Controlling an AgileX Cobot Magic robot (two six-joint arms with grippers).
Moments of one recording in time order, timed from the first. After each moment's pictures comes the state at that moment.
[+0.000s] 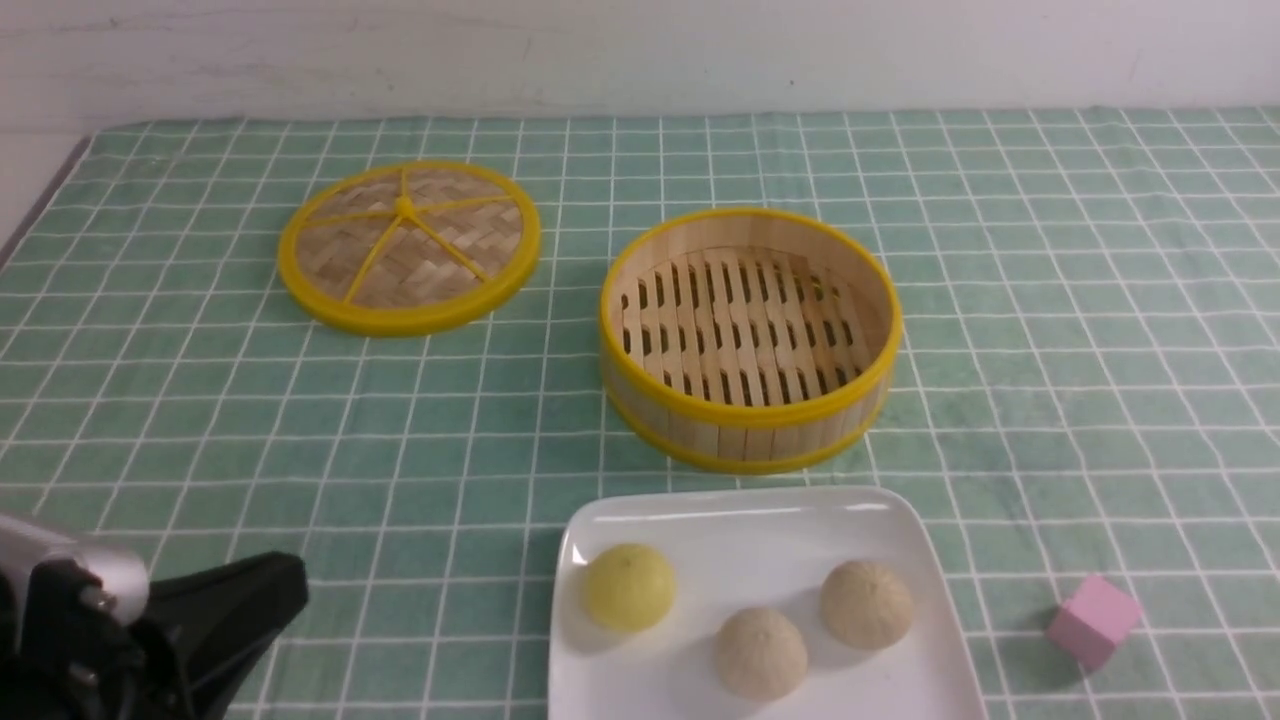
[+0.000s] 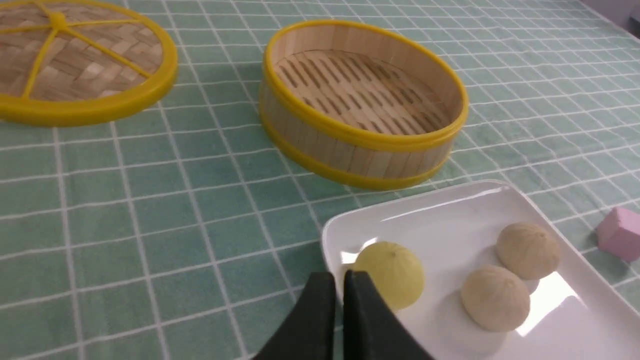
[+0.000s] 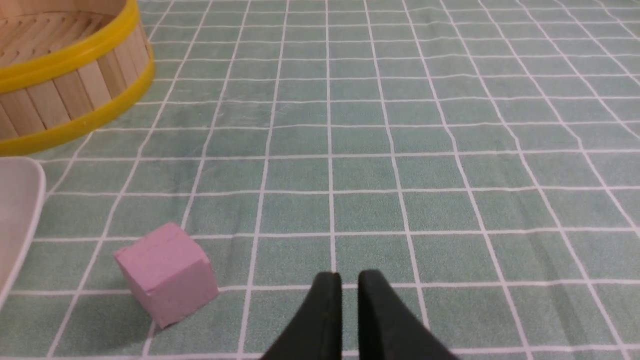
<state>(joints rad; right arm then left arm) -0.04 -0.01 0.01 0.05 0.39 0.00 -0.70 0.43 -0.33 0.42 0.34 -0.69</state>
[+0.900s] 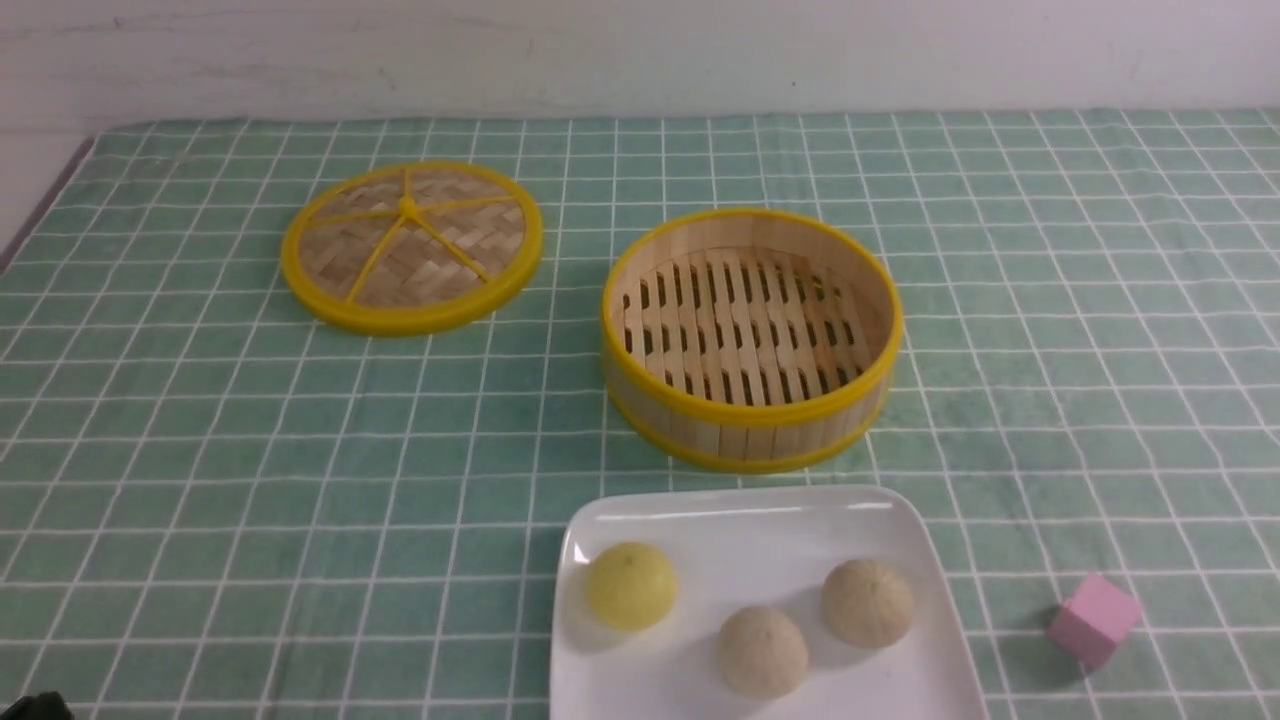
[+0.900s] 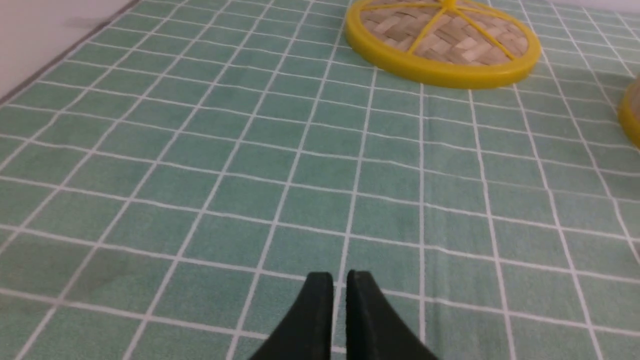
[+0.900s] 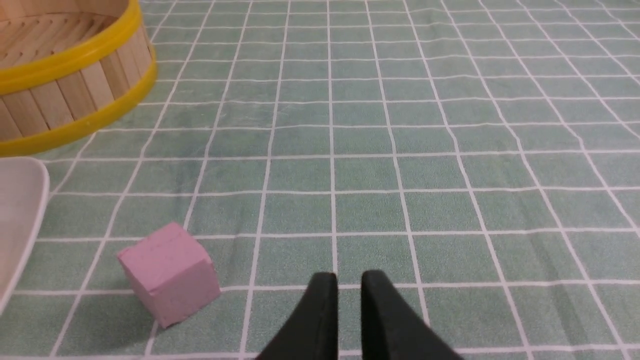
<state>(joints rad) -0.04 -0.01 0.01 0.05 0.39 0.00 -0.02 -0.01 0.03 0.12 0.35 -0.23</state>
